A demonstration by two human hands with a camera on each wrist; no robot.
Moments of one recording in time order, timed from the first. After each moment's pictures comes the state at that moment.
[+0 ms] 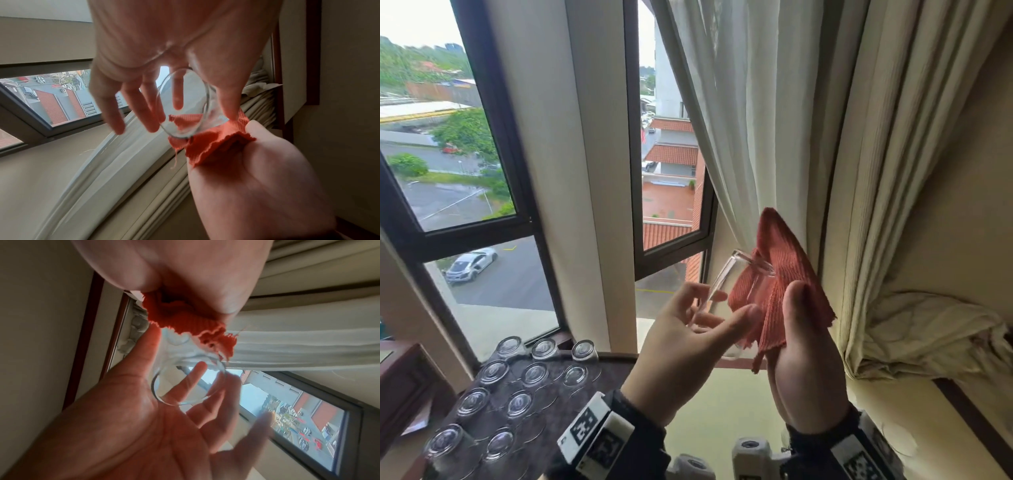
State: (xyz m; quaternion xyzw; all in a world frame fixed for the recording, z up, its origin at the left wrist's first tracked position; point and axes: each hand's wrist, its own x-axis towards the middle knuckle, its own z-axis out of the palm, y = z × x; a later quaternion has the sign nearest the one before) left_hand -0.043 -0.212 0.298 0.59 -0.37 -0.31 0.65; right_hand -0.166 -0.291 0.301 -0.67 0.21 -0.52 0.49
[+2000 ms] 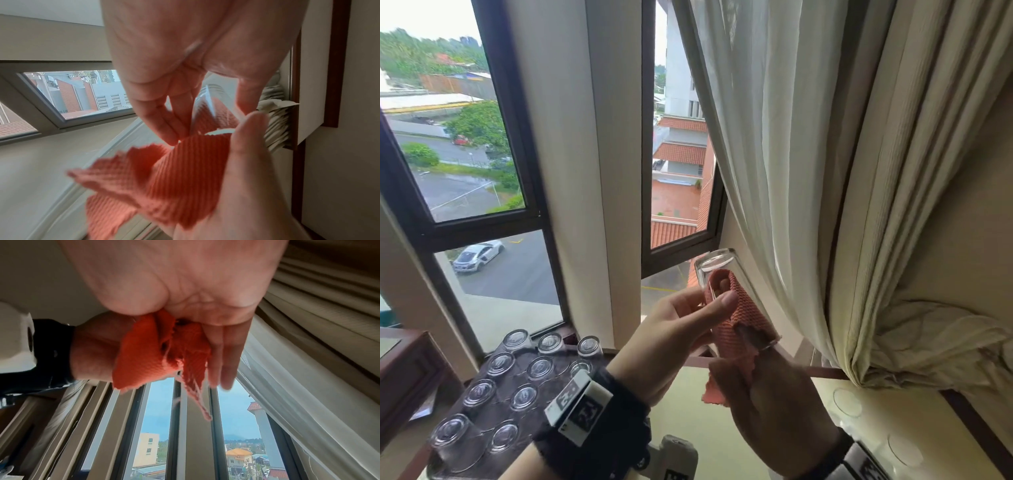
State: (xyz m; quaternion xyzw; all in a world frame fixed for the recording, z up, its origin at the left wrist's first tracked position) left_hand -0.008 -0.211 0.295 0.47 -0.38 -0.44 0.67; right_hand -0.167 -0.279 0.278 -0.90 0.19 -0.34 0.19
